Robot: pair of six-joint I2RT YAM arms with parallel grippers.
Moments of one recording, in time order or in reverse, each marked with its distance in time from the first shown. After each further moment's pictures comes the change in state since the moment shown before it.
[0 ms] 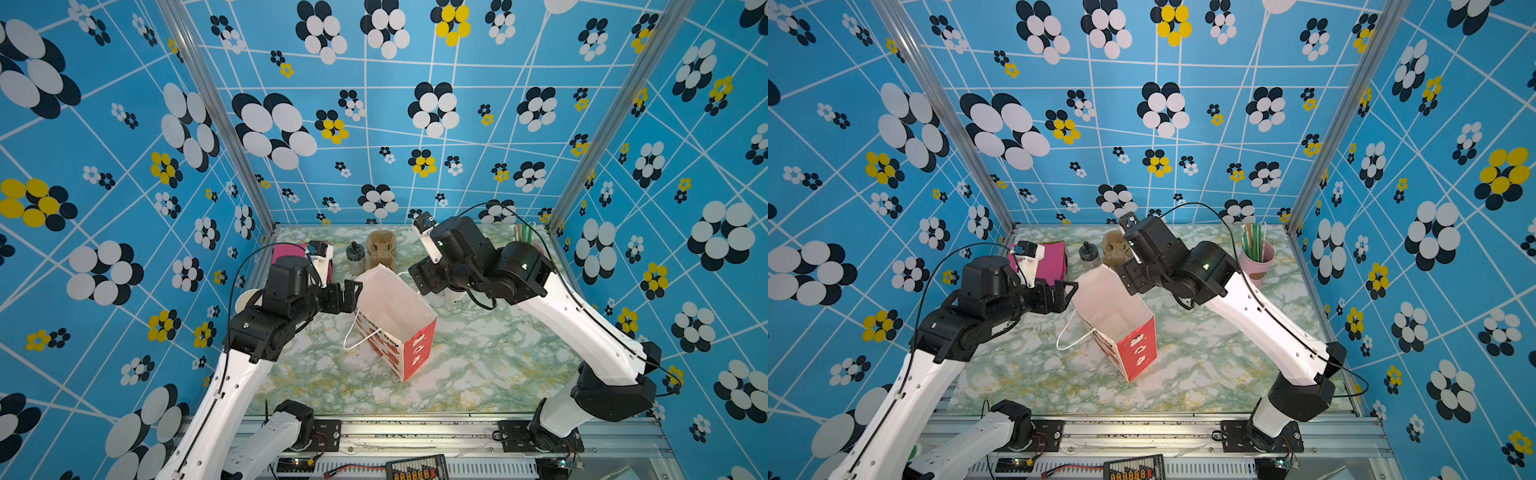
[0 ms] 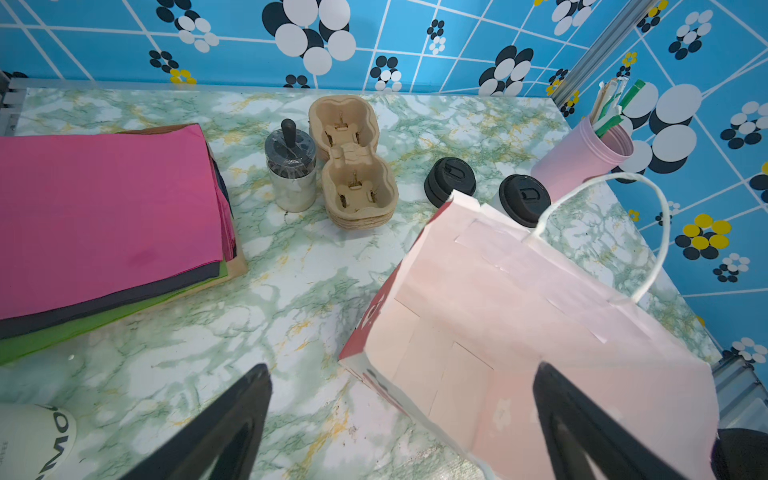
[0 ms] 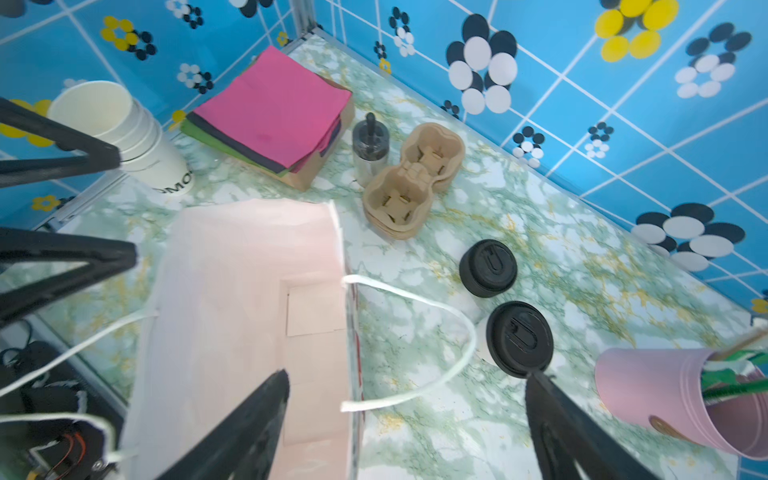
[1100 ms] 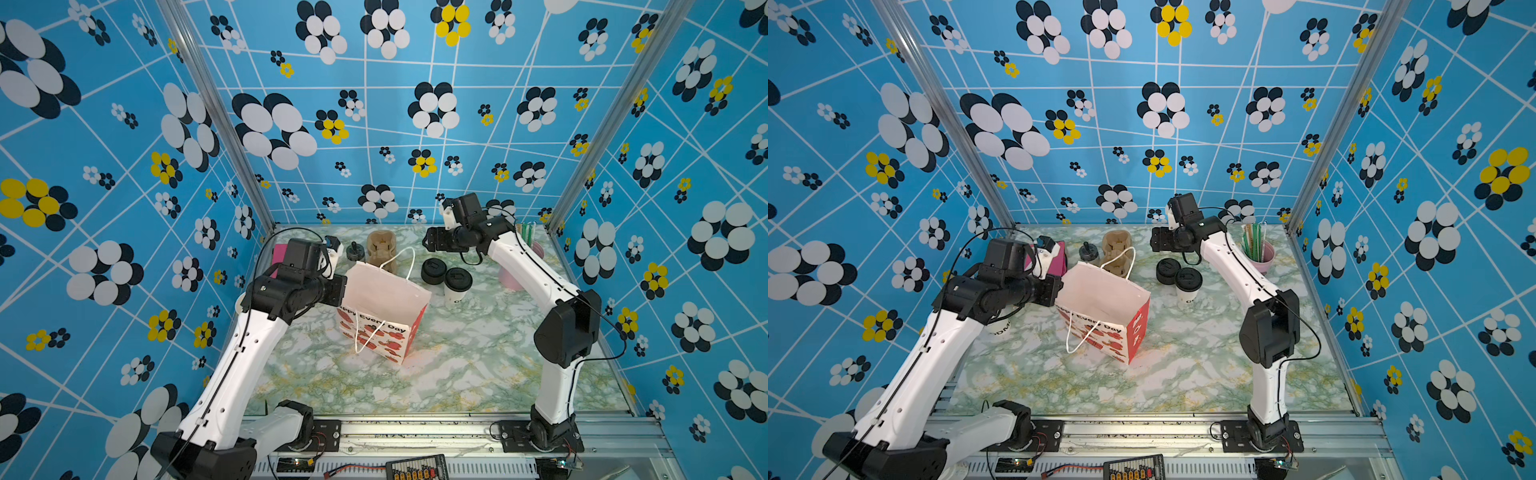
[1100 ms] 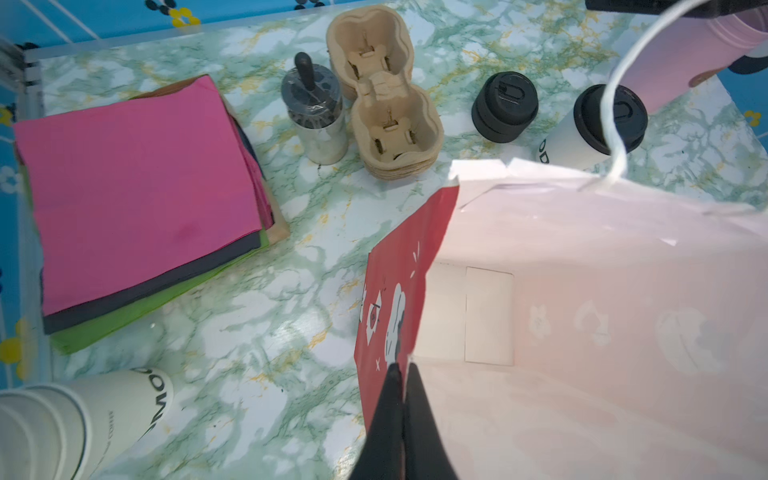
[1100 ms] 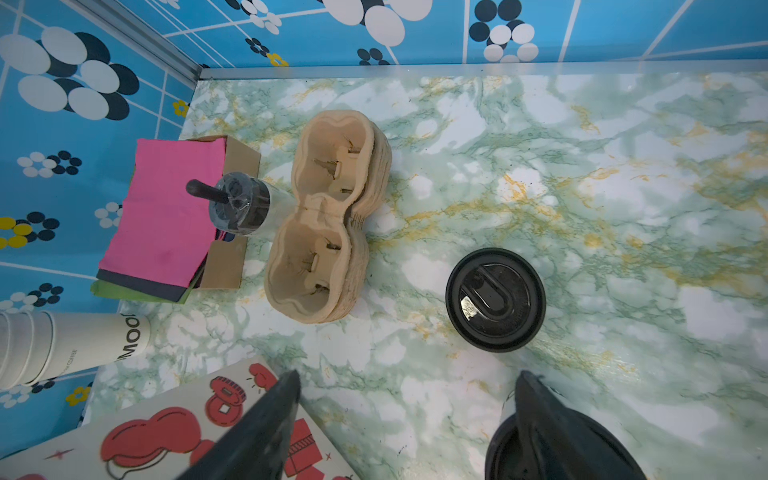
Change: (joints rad) left arm 0.034 0.109 0.071 -0.178 -0.093 0.172; right arm -0.450 0.387 -0.049 0.337 -0.451 0.203
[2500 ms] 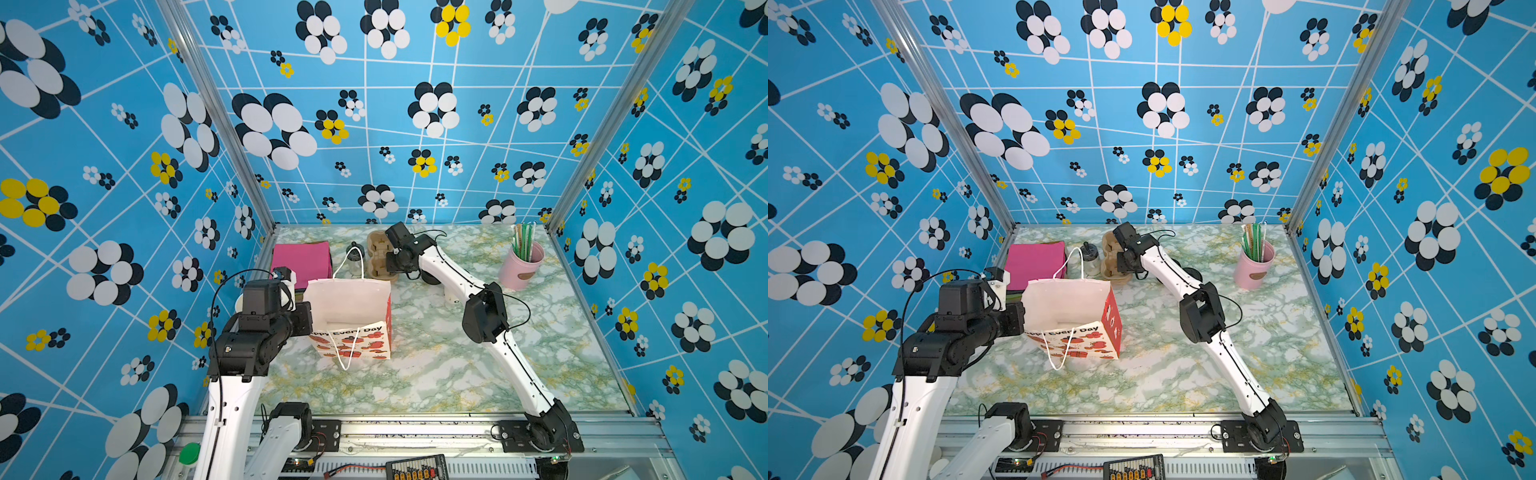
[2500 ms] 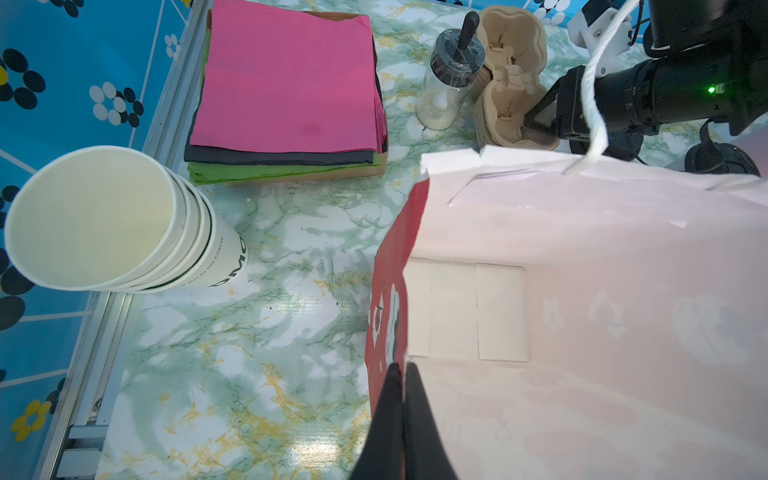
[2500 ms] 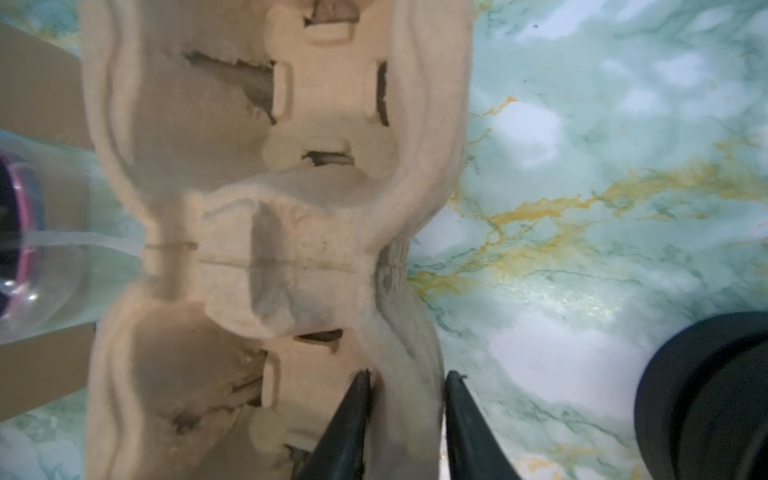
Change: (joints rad) left arm 0.240 -0.298 -0.217 -0.043 -0.020 -0.096; right arm 0.200 0.678 0.645 -0.181 0.194 0.148
